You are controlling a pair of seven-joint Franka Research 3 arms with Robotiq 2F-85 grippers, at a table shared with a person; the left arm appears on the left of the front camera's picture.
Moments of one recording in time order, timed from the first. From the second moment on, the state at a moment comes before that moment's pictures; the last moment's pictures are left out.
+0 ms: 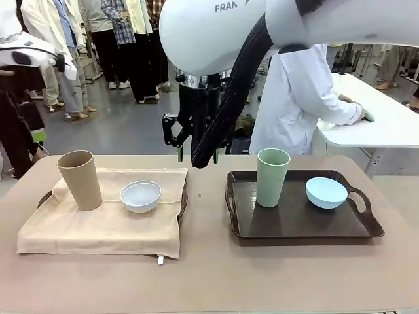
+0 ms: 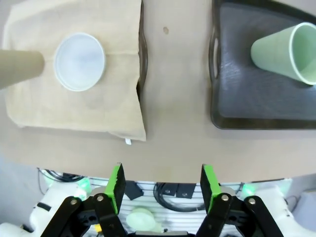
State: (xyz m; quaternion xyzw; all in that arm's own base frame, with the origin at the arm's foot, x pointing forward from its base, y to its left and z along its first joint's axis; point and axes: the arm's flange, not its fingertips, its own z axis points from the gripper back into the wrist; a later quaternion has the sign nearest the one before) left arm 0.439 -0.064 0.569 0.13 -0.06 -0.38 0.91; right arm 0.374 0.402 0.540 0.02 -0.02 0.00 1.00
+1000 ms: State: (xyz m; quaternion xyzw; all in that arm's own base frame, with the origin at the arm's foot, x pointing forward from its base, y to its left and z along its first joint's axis) left arm 0.444 -0.095 0.553 0.23 0.01 -0.28 0.93; right arm 0.375 0.394 0.538 0.00 0.00 0.00 1.00
